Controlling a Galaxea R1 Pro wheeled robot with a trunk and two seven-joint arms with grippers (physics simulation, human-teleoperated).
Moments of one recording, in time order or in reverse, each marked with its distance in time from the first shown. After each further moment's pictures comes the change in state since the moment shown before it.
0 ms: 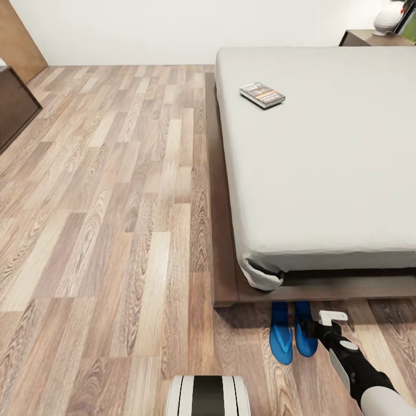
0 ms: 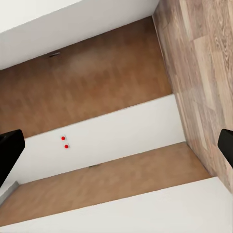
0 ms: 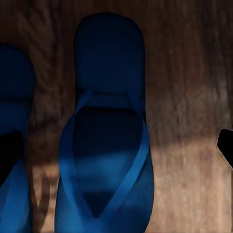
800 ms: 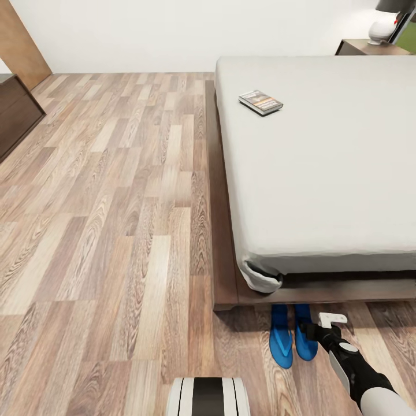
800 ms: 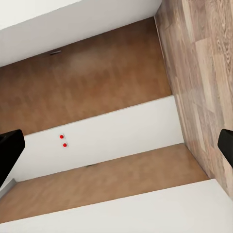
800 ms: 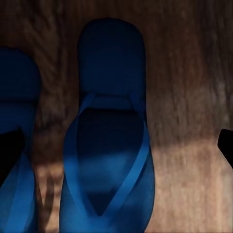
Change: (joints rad) left arm 0.000 0.000 0.000 0.000 0.000 0.000 0.000; right arm 0.000 0.001 0.001 0.021 0.001 0.000 0.001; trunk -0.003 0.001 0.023
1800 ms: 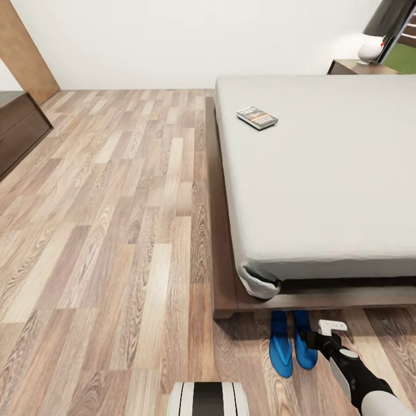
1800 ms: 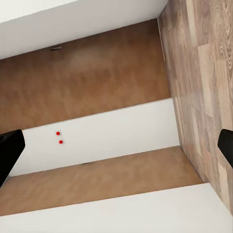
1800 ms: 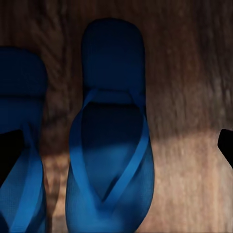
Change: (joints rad) left arm 0.000 0.000 0.000 0.000 0.000 -0.001 -0.003; right arm 0.000 -0.004 0.003 0.065 0.001 0.000 0.002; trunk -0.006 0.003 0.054
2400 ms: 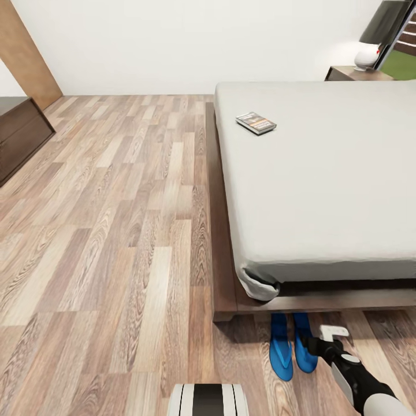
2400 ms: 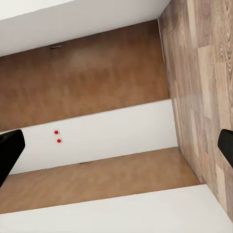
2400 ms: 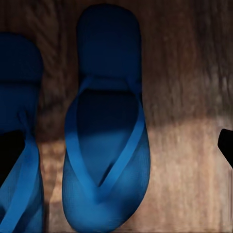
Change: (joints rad) left arm 0.000 0.000 0.000 0.000 0.000 -0.001 -0.003; right arm 0.001 -0.009 0.002 0.045 0.000 -0.001 0.002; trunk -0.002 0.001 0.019
